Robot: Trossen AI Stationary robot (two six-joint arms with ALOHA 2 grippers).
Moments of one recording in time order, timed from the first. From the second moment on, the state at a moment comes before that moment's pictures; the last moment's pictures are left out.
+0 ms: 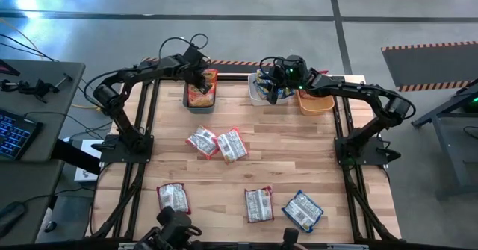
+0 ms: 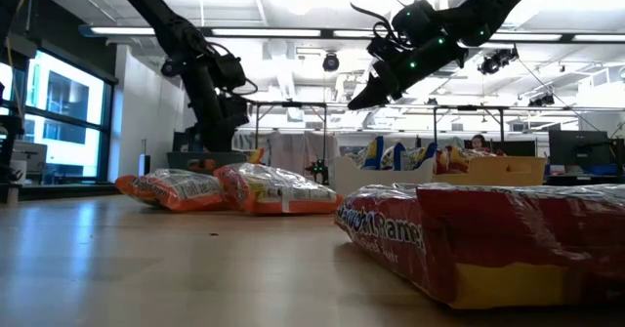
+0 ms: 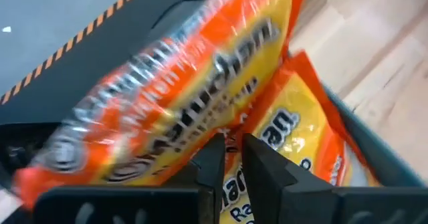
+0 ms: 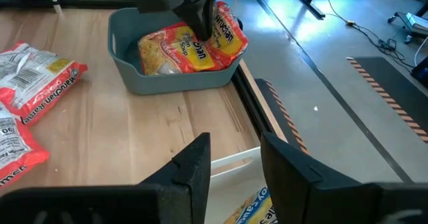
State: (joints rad) left arm 0.88 1.72 1.14 -0.49 0.01 0.09; right arm -0.63 1.54 0.97 0.10 -0.24 -0.32
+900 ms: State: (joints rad) left arm 0.88 1.83 1.19 -0.58 0.07 0.01; right arm -0.63 1.54 0.97 0.10 -0.24 -0.35
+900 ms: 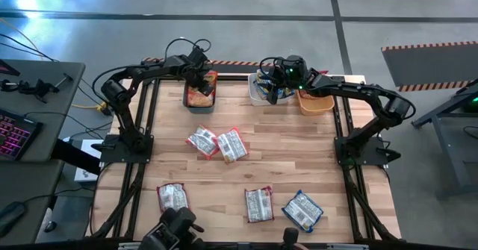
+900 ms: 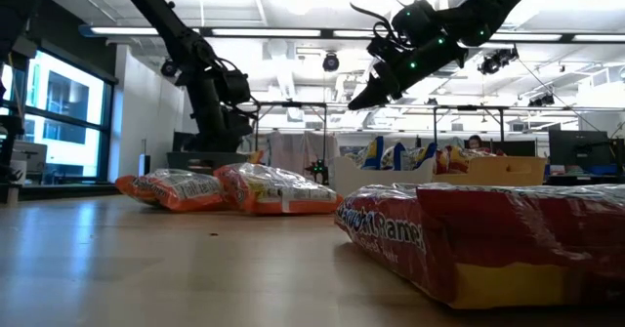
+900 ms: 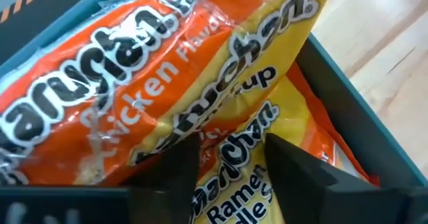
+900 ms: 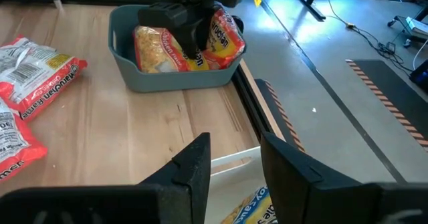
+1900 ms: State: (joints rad) left arm 0.78 1.61 1.19 -0.49 -0.22 0.28; right arm -0.63 1.53 0.97 0.10 -0.24 -0.35
